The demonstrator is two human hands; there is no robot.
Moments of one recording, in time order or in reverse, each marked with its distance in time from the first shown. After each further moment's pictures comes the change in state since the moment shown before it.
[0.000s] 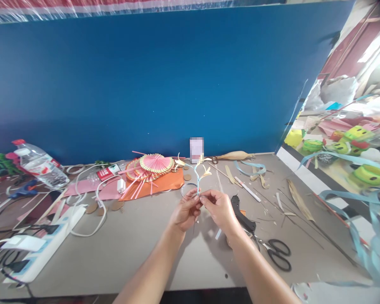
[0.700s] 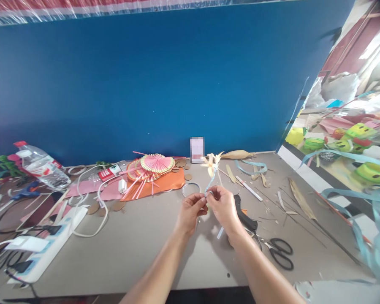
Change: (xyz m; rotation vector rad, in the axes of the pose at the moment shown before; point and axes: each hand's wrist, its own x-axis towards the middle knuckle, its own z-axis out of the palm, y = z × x) left_hand -0.013 -0.008 0.021 0.350 0.149 0.179; right_hand 0.003 -0.005 0.001 -0.098 0.225 0.042
